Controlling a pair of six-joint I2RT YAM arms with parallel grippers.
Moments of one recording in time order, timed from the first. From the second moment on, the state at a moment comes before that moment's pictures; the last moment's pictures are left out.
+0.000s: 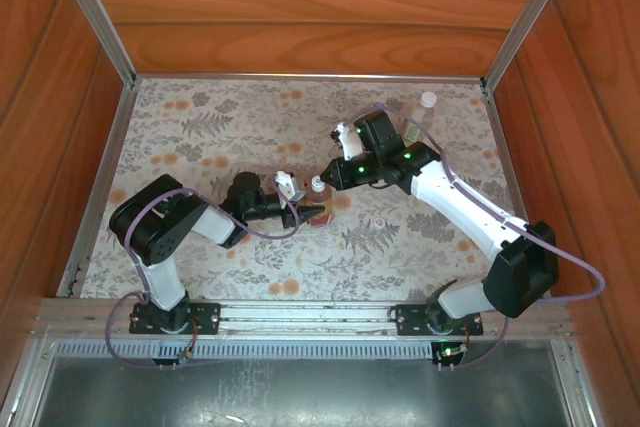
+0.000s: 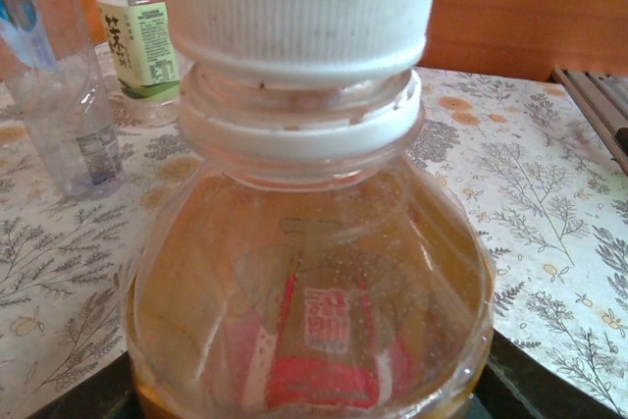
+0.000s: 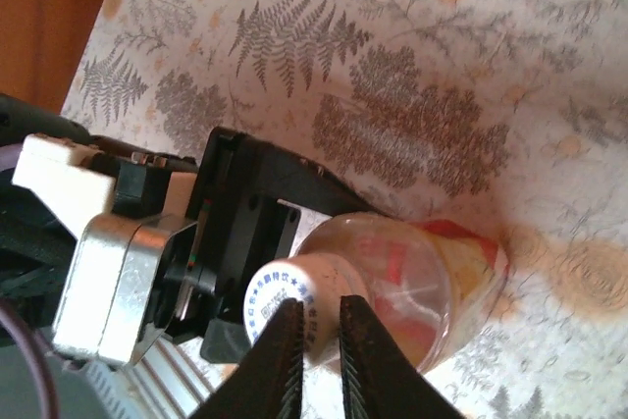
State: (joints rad) left arm -0.65 1.79 0.48 1.11 0.69 0.10; right arm 0.65 1.43 1.20 -0.65 -0.42 0.30
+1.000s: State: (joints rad) left arm -0.65 1.81 0.49 1.12 0.70 0.10; right arm 0.64 1.44 1.19 -0.64 -0.45 0.29
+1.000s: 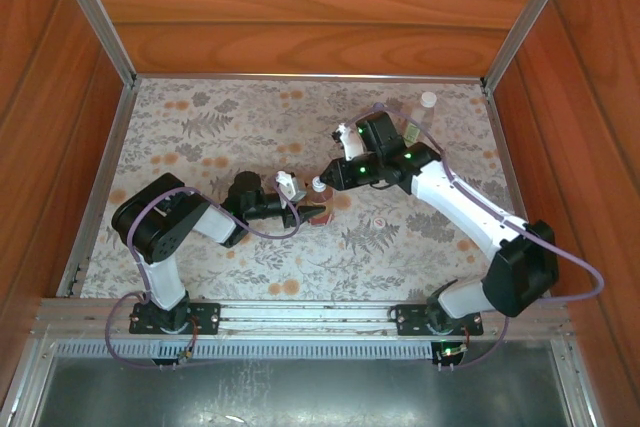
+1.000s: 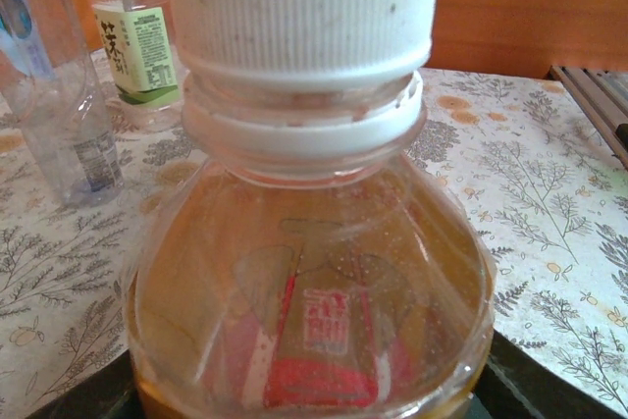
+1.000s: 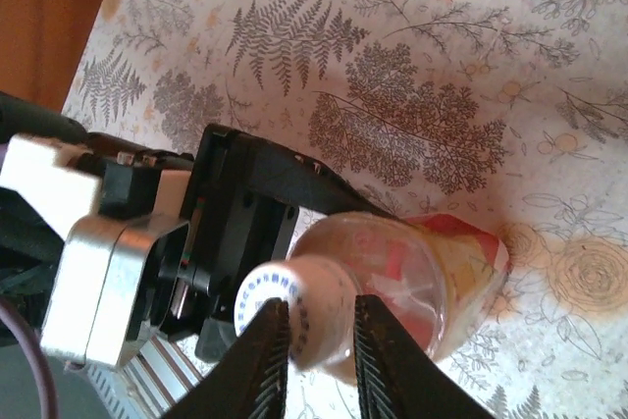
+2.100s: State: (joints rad) left arm -0.66 1.71 0.44 1.05 0.68 0.16; right arm 0.72 1.18 1.06 -0.76 -0.43 -0.34
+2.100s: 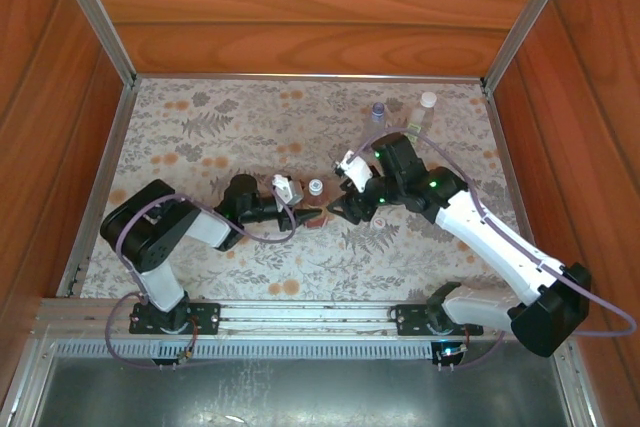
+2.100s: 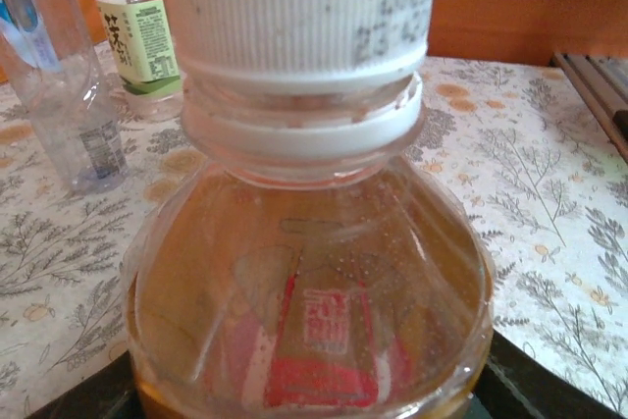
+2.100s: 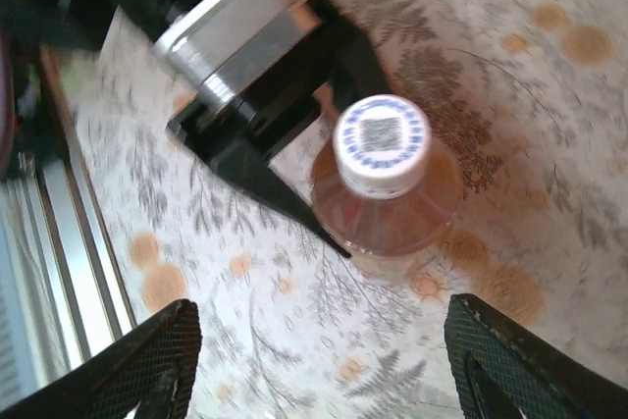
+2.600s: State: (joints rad) left arm -0.70 1.46 0.43 0.78 0.66 0.39; right arm 0.81 1.36 1.34 -0.97 -0.35 -0.82
